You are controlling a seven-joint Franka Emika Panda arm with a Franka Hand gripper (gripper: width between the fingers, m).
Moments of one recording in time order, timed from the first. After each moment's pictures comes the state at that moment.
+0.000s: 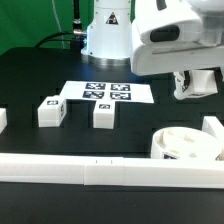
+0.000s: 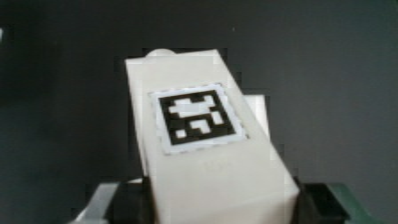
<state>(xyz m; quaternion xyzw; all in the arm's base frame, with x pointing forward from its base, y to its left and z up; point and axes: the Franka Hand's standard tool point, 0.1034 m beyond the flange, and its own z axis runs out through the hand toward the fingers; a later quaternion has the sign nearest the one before) 0.582 0.103 0.107 -0.96 0.01 0.27 0.10</state>
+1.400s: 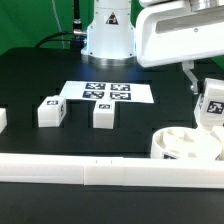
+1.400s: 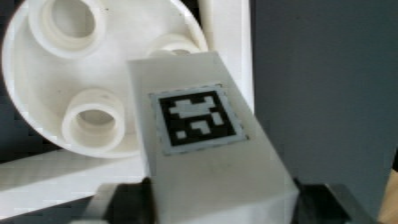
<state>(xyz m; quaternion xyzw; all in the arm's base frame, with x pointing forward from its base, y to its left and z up) 0.623 0.111 0.113 -0.98 0.08 -0.11 0.11</state>
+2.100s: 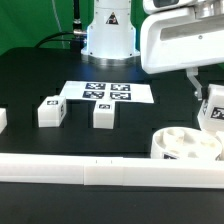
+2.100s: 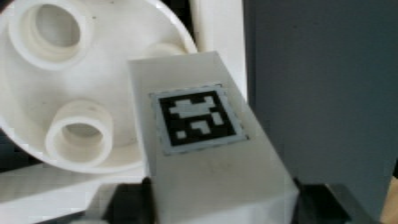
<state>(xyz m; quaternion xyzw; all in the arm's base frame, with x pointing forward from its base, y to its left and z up) 0.624 0.118 0.104 -0.99 0.08 -0.11 0.11</state>
